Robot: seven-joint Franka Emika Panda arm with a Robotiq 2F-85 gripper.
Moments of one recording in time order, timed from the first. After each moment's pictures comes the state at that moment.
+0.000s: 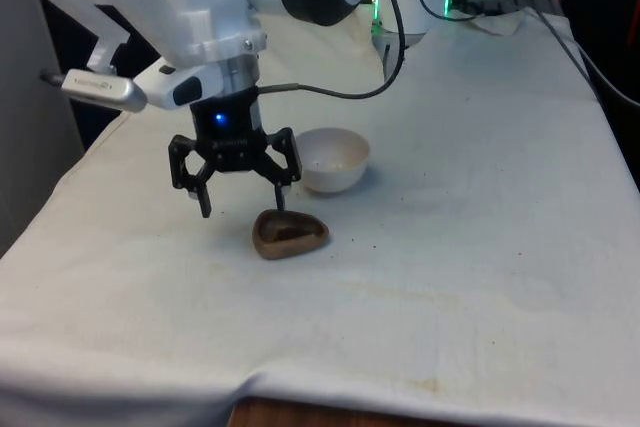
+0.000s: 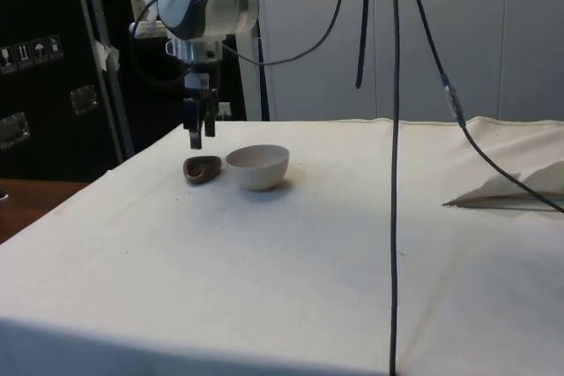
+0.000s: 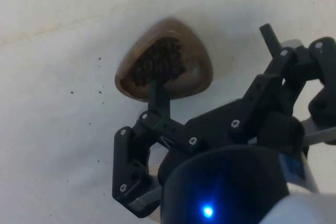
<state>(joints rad) -0.06 0.90 -0.26 -1.33 0.37 2.26 -0.61</state>
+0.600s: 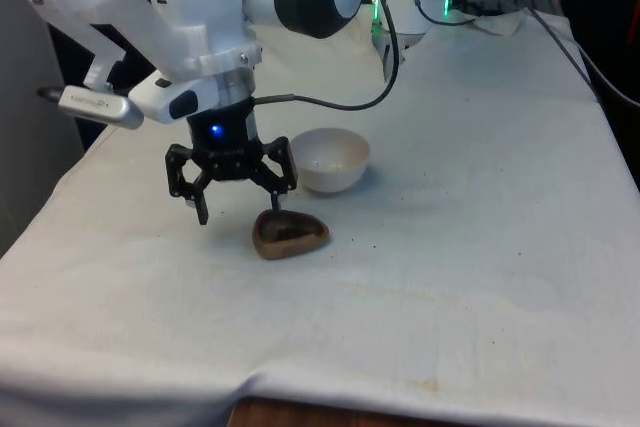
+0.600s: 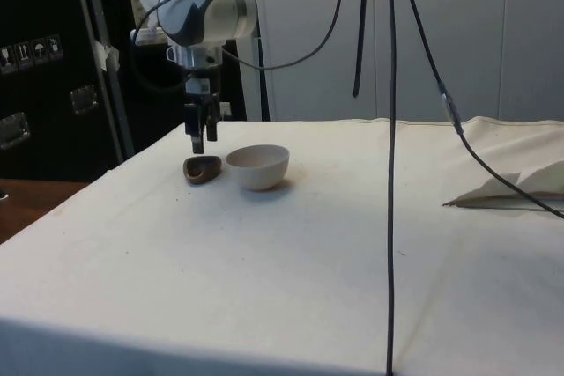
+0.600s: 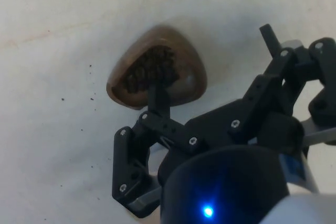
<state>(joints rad) -0.07 0.94 -0.28 -1.28 0.37 2.23 -0.61</state>
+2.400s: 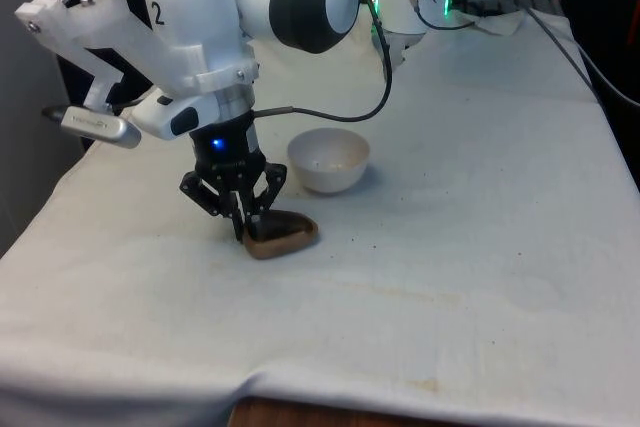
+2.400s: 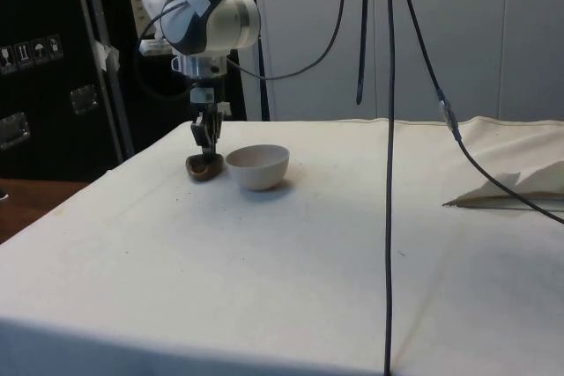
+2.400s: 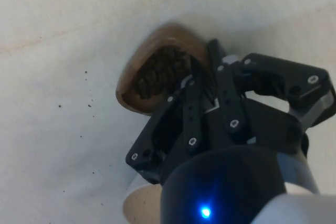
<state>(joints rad) -0.07 0.97 -0.27 -1.28 0.41 2.23 -0.63</state>
